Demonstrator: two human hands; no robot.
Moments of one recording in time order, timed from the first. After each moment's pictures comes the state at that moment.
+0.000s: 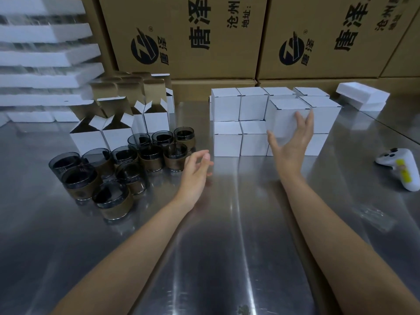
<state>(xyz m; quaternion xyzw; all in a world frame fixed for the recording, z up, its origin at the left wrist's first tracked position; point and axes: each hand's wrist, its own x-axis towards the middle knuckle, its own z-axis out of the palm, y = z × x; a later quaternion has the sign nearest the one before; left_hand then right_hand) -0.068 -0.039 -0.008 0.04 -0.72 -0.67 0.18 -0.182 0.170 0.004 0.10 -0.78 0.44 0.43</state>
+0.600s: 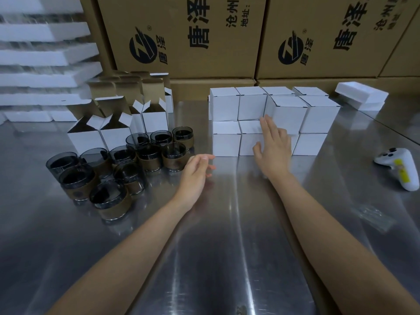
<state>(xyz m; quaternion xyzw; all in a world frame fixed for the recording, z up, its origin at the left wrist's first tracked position) -0.069 -0.037 -0.007 0.04 -0.73 -0.66 0.17 -0.177 0.151 0.000 0.17 -0.89 0.19 0.39</state>
